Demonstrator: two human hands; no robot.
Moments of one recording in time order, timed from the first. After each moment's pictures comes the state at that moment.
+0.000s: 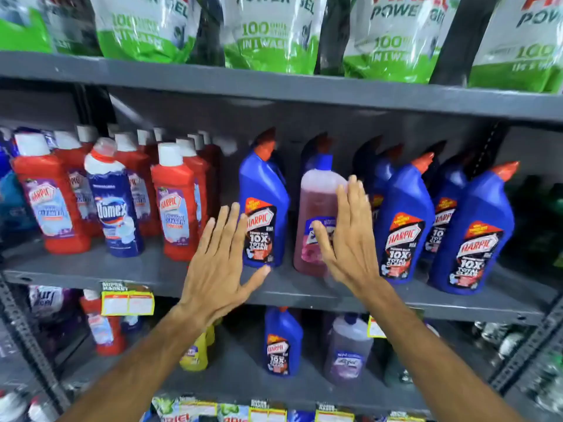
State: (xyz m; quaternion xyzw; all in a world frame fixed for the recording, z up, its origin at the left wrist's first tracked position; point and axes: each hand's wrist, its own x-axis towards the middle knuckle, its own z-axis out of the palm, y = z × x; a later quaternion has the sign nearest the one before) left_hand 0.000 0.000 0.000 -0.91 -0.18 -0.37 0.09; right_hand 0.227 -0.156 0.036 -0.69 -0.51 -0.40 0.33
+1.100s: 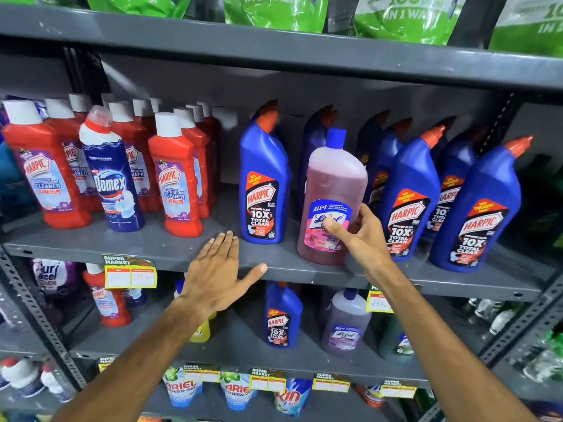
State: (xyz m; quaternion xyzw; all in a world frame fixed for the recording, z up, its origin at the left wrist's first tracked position) left_hand -0.004 0.003 -0.048 -0.94 -0.32 -0.12 0.00; right_hand 0.235 -0.178 0.010 -0.64 -0.36 0.13 0.67
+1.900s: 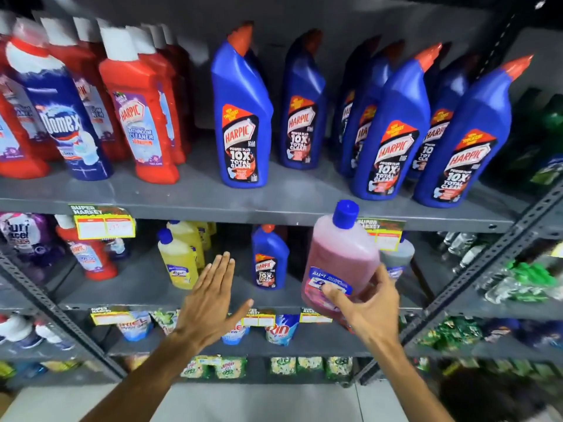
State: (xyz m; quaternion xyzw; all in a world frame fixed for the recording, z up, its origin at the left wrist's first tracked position) left_hand -0.054 -0.057 -0.204 -0.97 -0.22 -0.11 -0.01; right_hand 0.124 -0.316 -0.123 -0.72 -0.25 0.03 0.64
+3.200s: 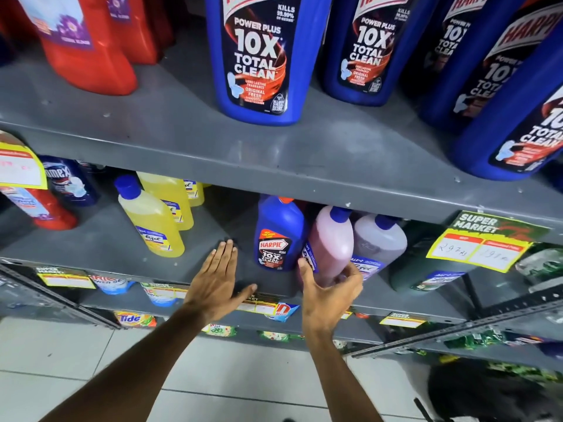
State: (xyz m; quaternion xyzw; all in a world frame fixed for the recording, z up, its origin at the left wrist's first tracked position) left_hand 0.025 0.008 -0.398 -0.96 -0.26 0.01 -0.10; right_hand 0.158 -0.168 -0.309 -0.79 -0.02 -0.04 0.61
